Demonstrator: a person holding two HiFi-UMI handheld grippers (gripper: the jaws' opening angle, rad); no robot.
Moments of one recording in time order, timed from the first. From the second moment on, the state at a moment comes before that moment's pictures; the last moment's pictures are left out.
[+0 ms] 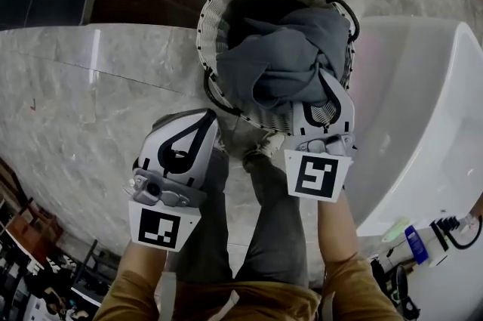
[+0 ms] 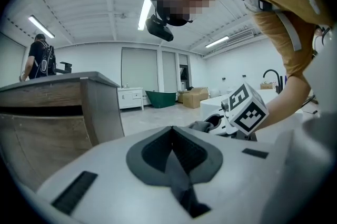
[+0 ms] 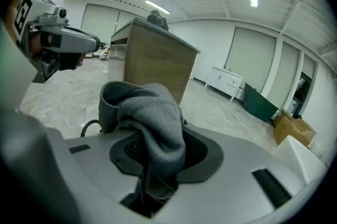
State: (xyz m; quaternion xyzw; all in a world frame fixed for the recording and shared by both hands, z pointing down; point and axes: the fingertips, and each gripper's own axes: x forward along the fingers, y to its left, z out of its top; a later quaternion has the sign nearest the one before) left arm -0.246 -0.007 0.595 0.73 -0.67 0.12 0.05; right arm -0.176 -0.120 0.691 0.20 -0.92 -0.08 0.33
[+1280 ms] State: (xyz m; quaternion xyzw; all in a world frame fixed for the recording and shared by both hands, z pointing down) left arm -0.257 -0.038 0.715 0.75 -0.65 0.12 0.01; right arm -0.183 -0.130 0.910 0.17 -0.89 -0.03 0.42
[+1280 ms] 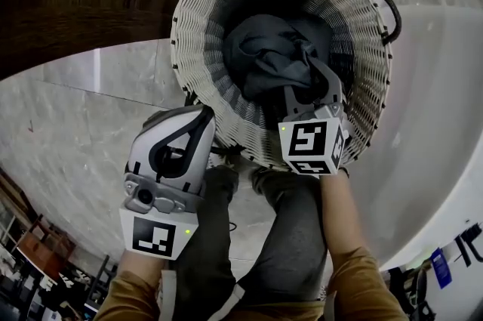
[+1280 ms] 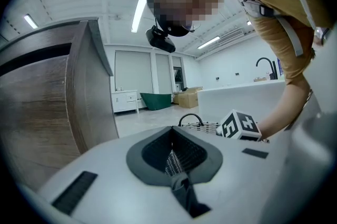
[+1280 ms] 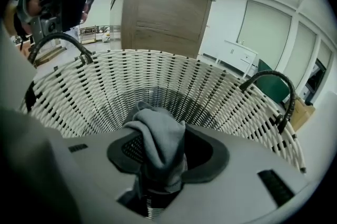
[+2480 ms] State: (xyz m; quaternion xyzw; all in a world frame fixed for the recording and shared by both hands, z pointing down) left arm -0.231 -0.014 0.461 0.75 -0.65 0.10 0.00; right arm -0.134 -0.123 0.573 0.24 -0.91 -0.03 0.35
